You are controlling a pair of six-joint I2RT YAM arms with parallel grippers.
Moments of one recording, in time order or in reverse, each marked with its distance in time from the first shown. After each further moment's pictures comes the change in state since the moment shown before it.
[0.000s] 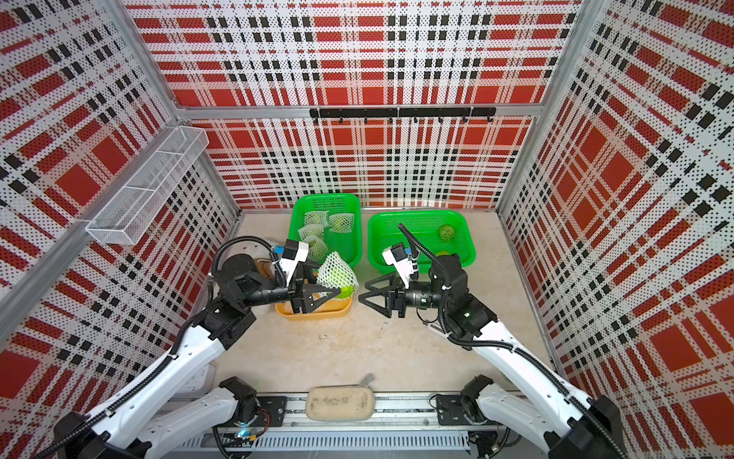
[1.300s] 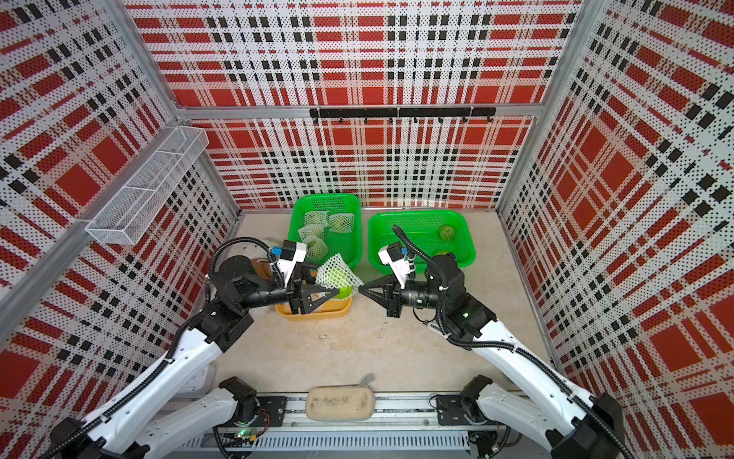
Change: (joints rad) left arm -0.001 -0.029 0.000 -0.031 -0.063 0.001; right arm 0.040 -0.005 0.037 -0.059 0.113 -0.073
